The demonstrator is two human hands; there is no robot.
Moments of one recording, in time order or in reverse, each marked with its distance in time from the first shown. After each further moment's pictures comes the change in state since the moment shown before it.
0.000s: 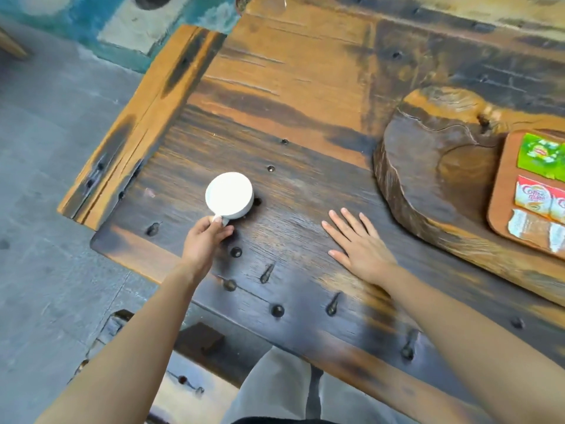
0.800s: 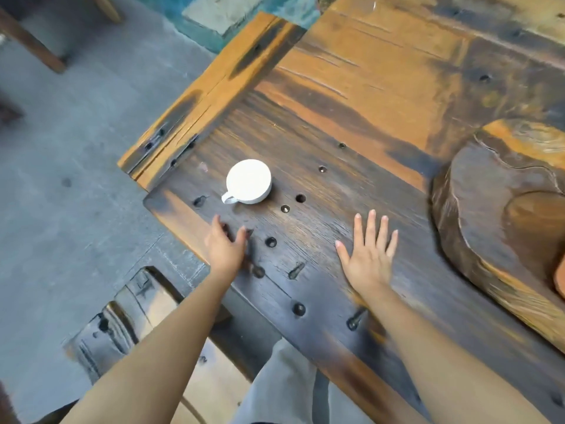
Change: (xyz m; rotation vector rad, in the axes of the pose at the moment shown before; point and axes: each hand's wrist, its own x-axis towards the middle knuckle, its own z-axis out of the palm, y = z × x) left_hand -0.023 -0.039 -0.029 0.600 0.486 0.087; right_hand 0.039 -0.064 0.000 0.144 0.054 0.339
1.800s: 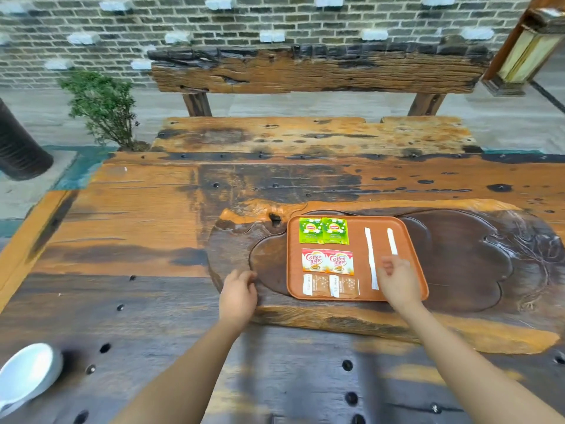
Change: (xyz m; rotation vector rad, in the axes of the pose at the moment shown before) left_hand -0.205 0.253 0.218 0.316 -0.471 0.855; right_hand -0.141 0.368 -0.157 0.692 0.495 0.802
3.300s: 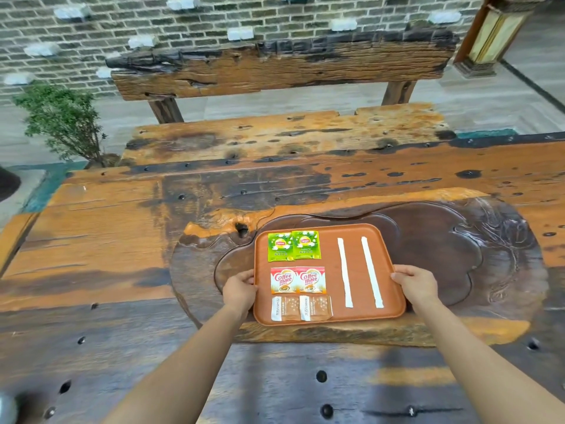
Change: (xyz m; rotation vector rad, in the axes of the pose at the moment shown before) left_hand 0.031 0.081 0.040 -0.517 -0.182 -0.414; right_hand 0.047 0.081 -0.049 0.366 0.031 0.433
